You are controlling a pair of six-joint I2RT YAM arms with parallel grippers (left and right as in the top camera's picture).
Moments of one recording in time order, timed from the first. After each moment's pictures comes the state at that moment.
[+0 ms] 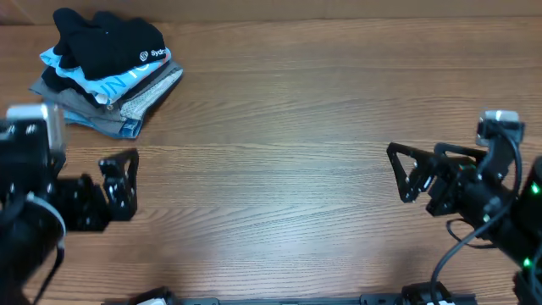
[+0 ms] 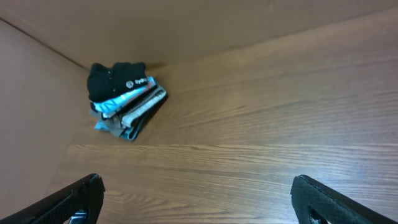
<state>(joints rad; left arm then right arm) 0.32 1.17 2.18 -1.69 0.40 0.06 0.14 0.87 1.50 -1.14 -0.32 0.38</state>
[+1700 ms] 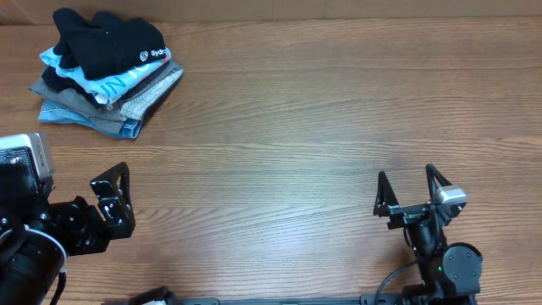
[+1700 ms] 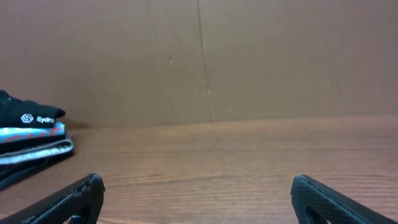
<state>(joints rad) 0.32 1.10 2.16 -1.68 0.31 -0.03 0.14 0.02 0.12 -0.07 -0.04 0.15</state>
